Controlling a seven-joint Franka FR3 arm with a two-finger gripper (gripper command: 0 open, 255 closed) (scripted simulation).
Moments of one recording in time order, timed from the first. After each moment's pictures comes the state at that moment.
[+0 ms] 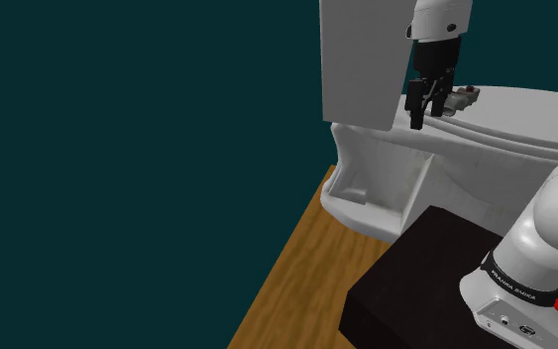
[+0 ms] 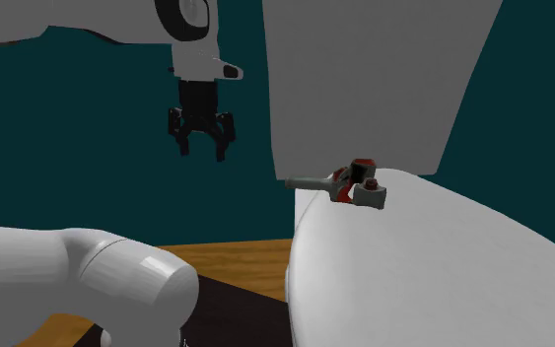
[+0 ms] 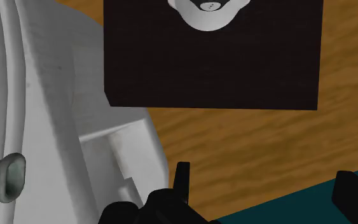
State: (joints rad) arm -0.02 -0.75 0.07 -2.41 0.04 1.48 0.05
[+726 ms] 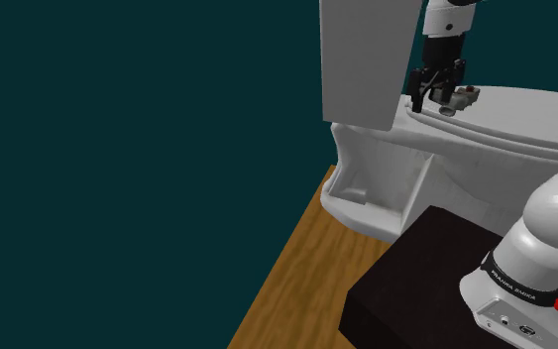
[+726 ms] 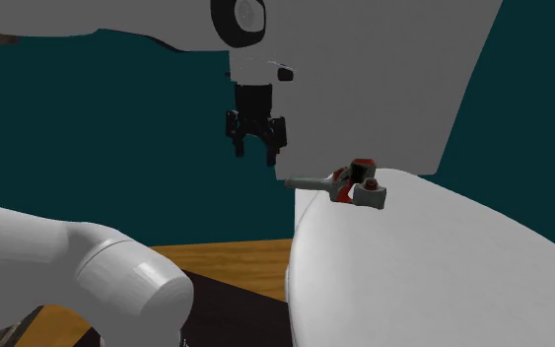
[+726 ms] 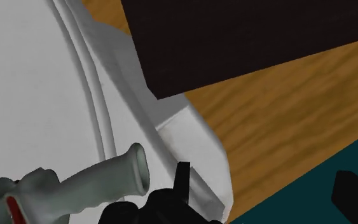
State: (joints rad) arm -0.18 -0.65 -0.04 -2.37 -0.08 1.61 0.12
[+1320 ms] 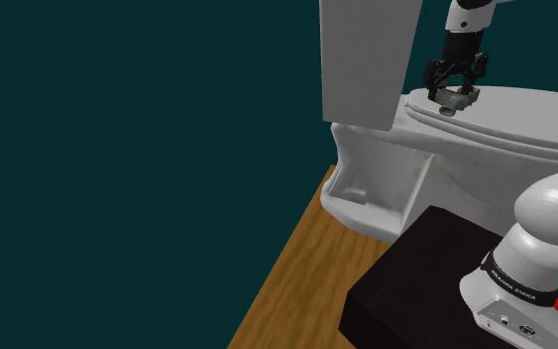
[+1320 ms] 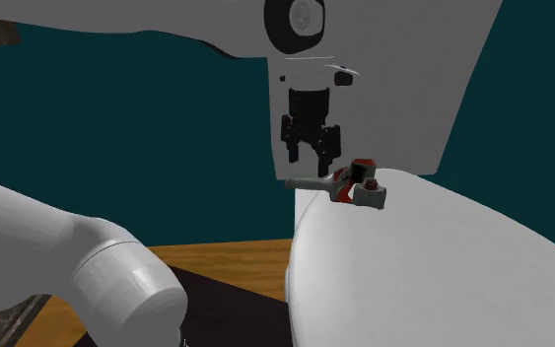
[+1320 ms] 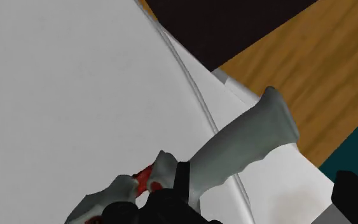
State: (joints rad) arm -0.33 -0.56 -0.15 -2.31 -0.17 1.72 0.20
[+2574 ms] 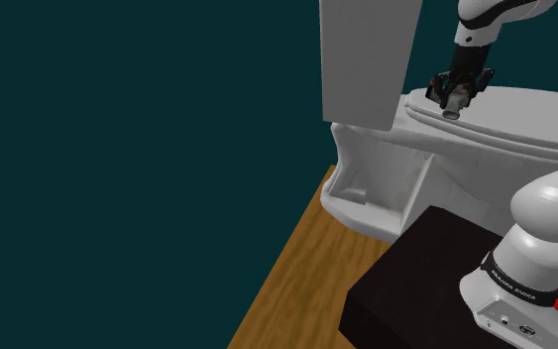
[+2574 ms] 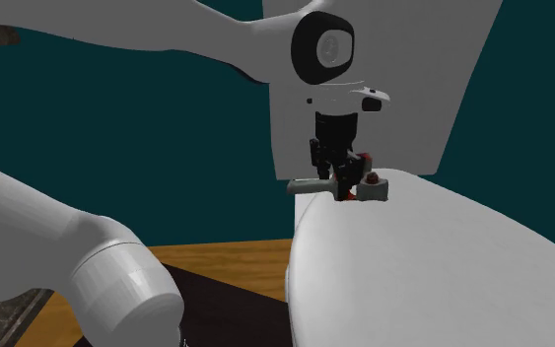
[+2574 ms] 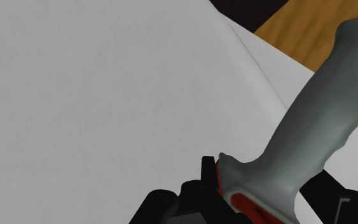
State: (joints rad) arm -0.40 -0.50 -0.22 -2.36 -0.21 1.86 0.25
